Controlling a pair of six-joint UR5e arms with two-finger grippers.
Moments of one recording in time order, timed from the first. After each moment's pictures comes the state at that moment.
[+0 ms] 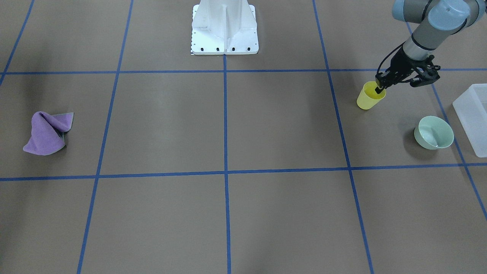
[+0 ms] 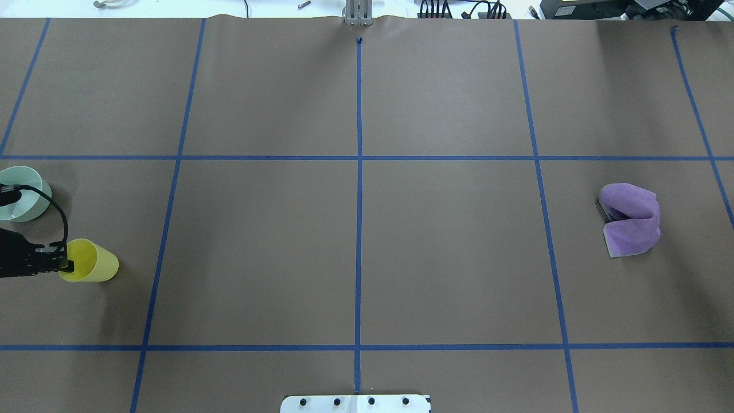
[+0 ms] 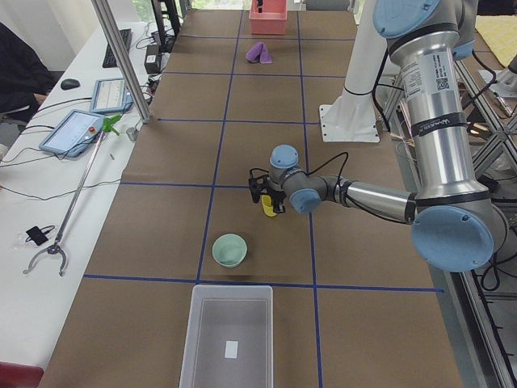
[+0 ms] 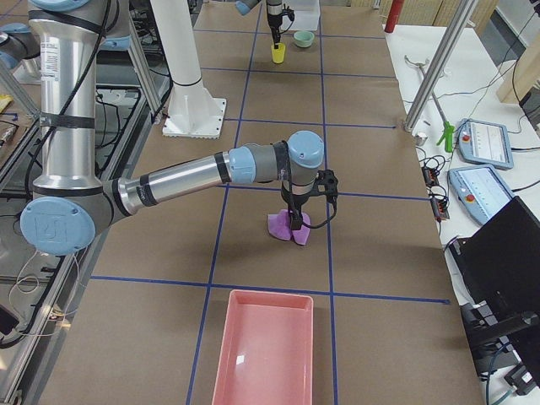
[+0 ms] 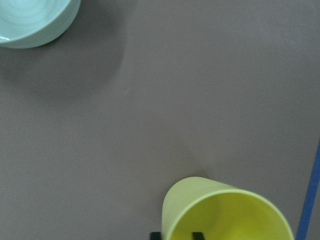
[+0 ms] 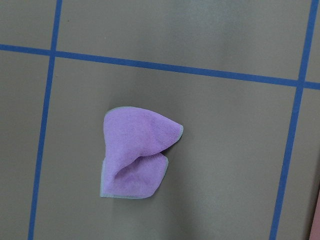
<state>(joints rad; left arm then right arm) -0.75 -1.30 -1.91 -2.28 -2.08 -1.32 1.40 -1.64 1.96 -1.74 2.45 0.08</state>
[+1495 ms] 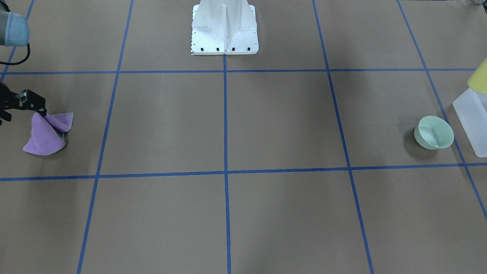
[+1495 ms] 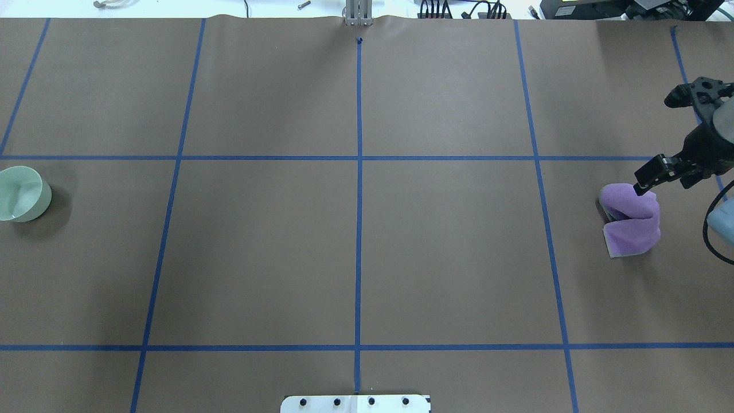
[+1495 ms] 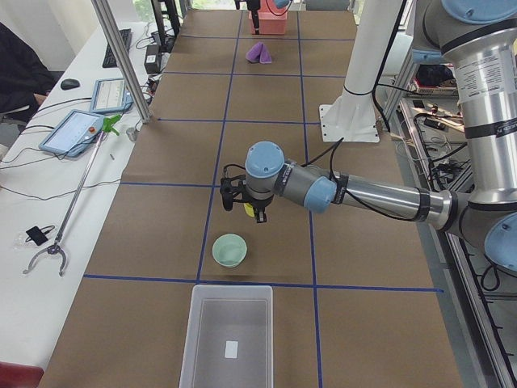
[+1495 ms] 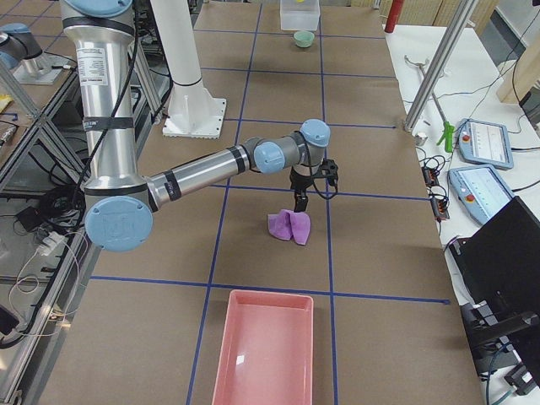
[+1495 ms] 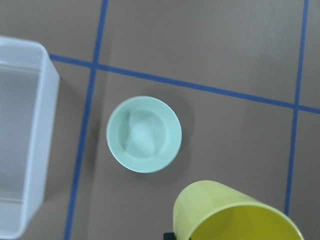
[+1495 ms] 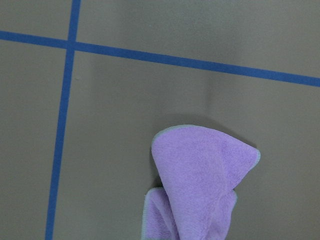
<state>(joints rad) -1.64 -1.49 -1.98 -1.37 -2.42 -0.16 1.09 -1.52 1.86 -1.61 2.28 0.42</state>
